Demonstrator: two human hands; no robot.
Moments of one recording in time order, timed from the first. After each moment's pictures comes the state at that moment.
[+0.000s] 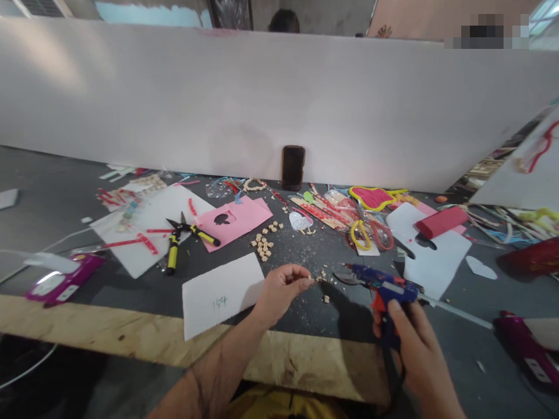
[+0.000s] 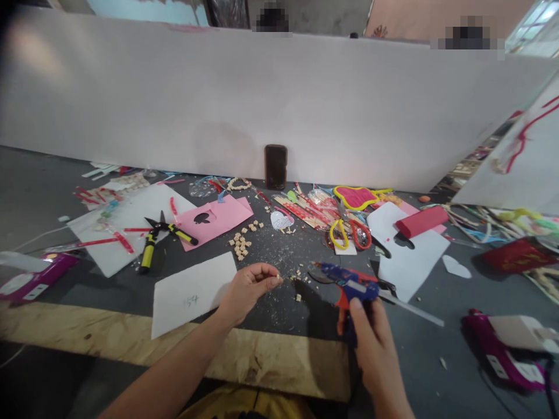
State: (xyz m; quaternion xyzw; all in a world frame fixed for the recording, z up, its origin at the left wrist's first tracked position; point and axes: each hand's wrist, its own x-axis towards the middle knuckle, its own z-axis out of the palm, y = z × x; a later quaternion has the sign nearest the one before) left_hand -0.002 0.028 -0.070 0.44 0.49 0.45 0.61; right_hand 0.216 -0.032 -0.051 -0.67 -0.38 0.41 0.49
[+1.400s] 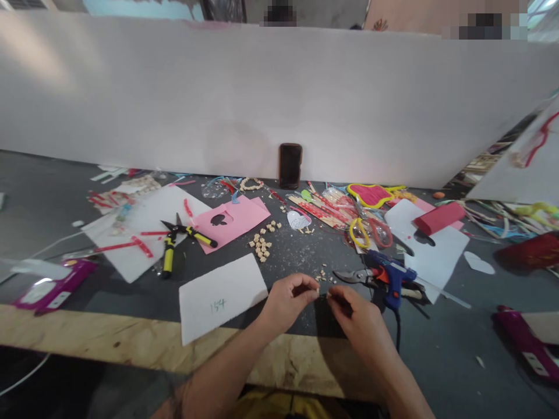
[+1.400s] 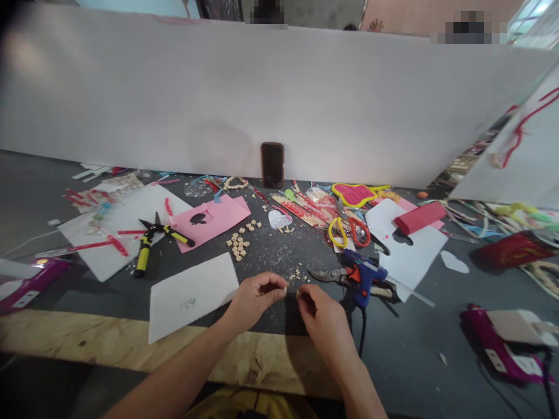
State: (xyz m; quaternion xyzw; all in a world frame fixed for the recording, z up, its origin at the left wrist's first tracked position) left_hand 0.005 0.018 -0.076 0.53 0.46 0.40 0.59; right_hand 0.177 -0.007 -0.068 -0.60 -0.74 0.21 0.24
